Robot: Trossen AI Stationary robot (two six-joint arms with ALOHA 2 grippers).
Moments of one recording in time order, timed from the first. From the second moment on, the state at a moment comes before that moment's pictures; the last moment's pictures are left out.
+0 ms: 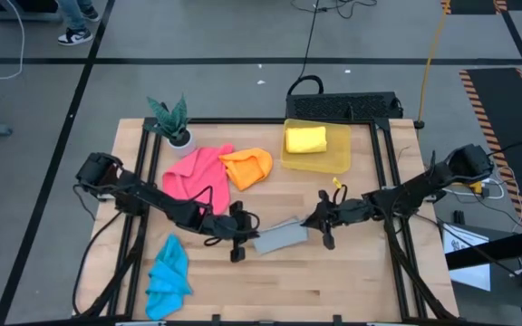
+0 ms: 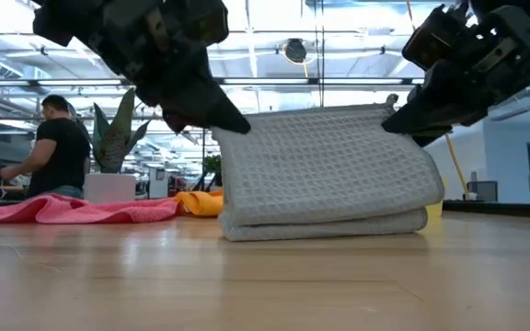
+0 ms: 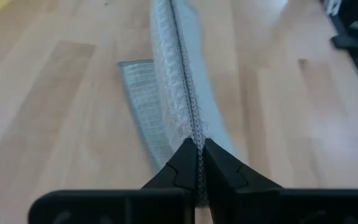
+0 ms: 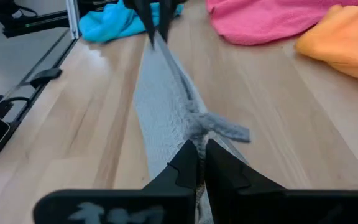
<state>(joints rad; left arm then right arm) -0.34 1.65 0.85 0.17 -0.20 -0.36 0.31 1.27 0.32 0.49 0.18 0.33</state>
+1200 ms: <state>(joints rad) -0.45 1.75 0.85 0.37 -0.13 -0.49 0.34 1.40 0.32 0.63 -0.18 0.43</state>
